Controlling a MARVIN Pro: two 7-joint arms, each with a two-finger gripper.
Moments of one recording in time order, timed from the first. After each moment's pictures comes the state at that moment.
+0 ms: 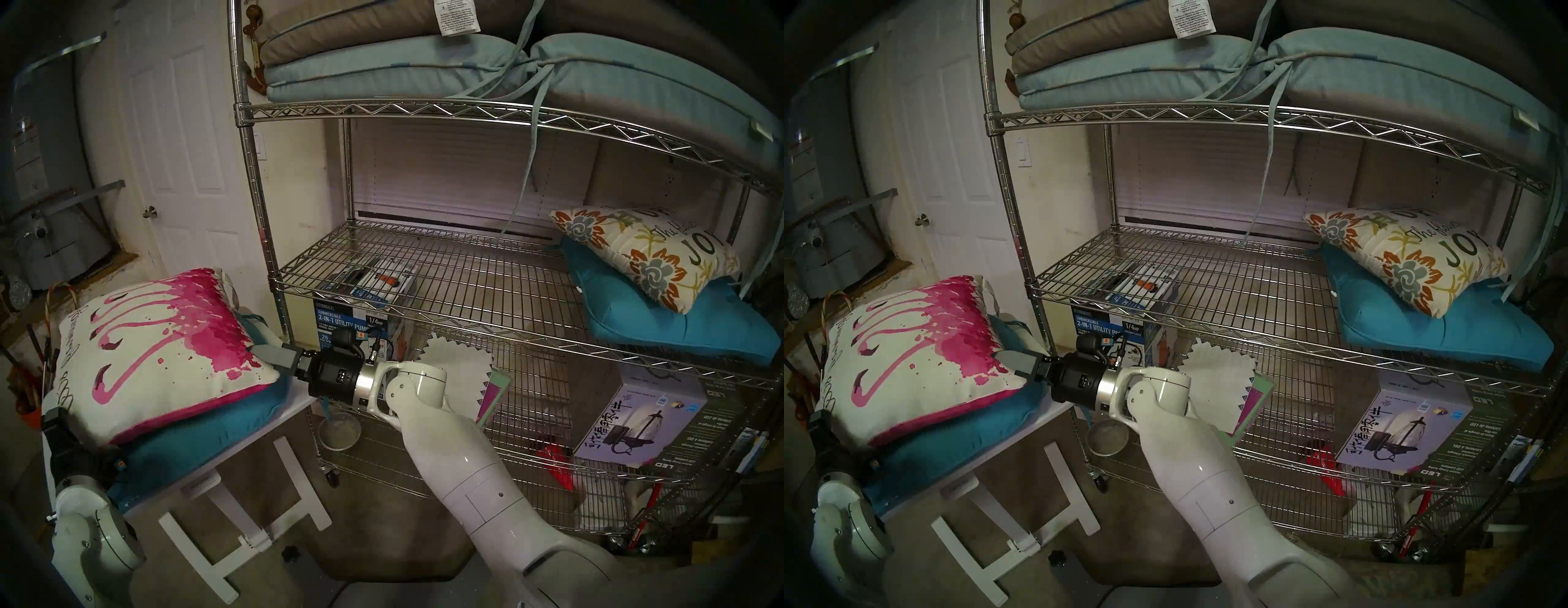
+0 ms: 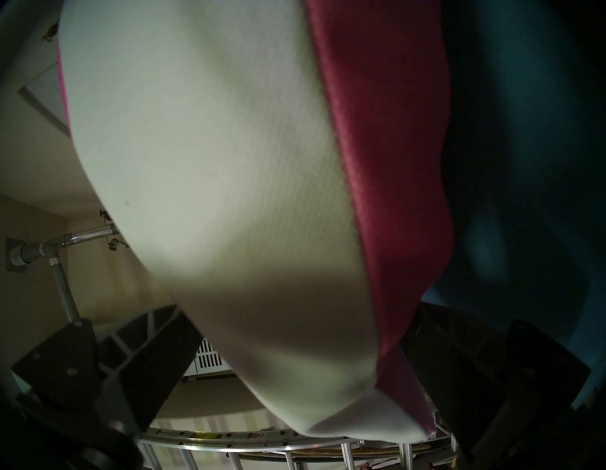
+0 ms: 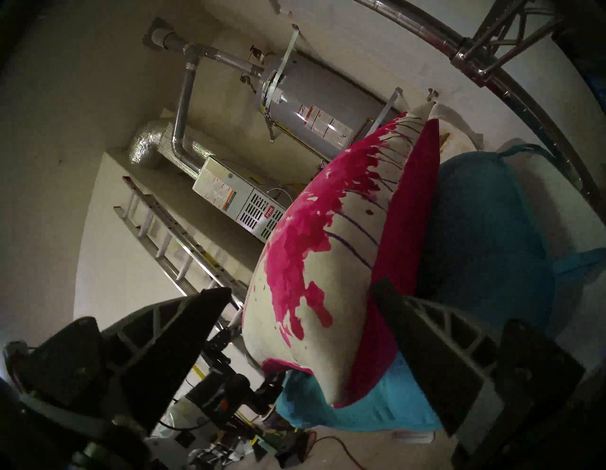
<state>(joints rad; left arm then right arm) 2.40 -1.42 -2.05 -2.29 1.25 0.62 -0.21 -1.23 -1.67 1.13 -1.31 0.87 0.74 0.66</state>
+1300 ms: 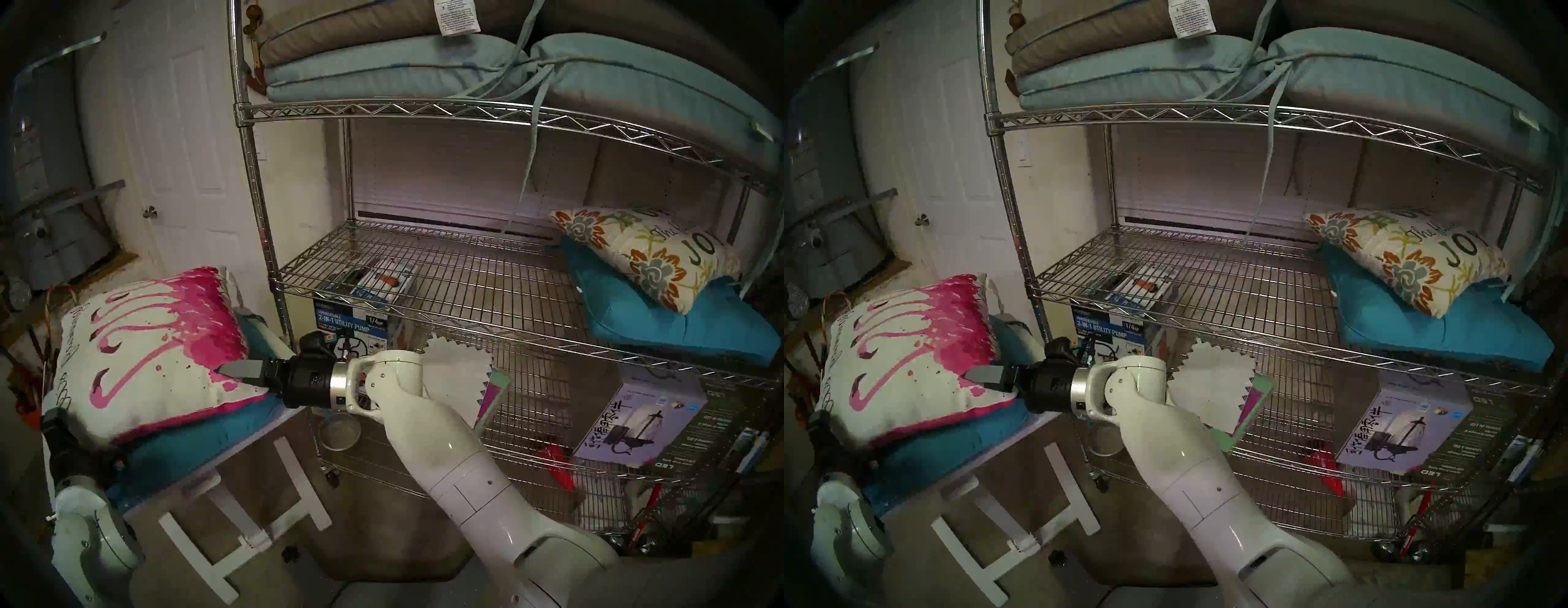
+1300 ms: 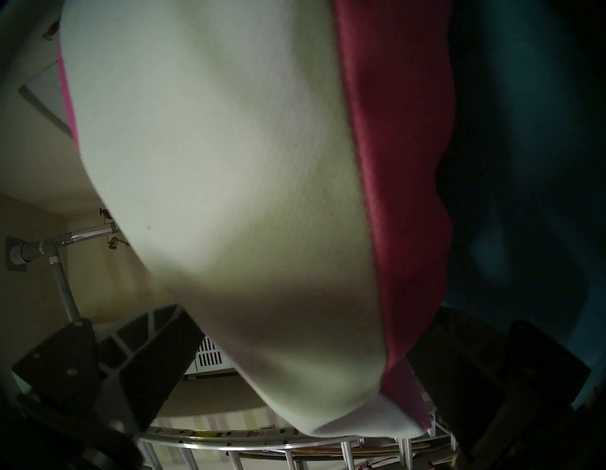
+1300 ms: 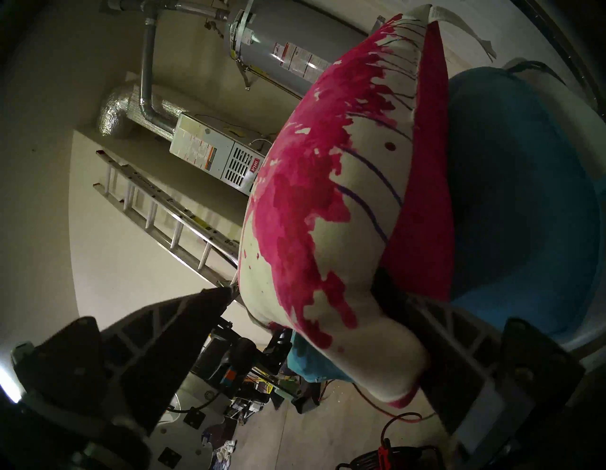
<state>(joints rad) 2.40 -1.43 -2.06 -2.29 1.25 0.62 -0.21 -1.18 -1.69 1.01 -1.30 0.94 0.86 0.51</state>
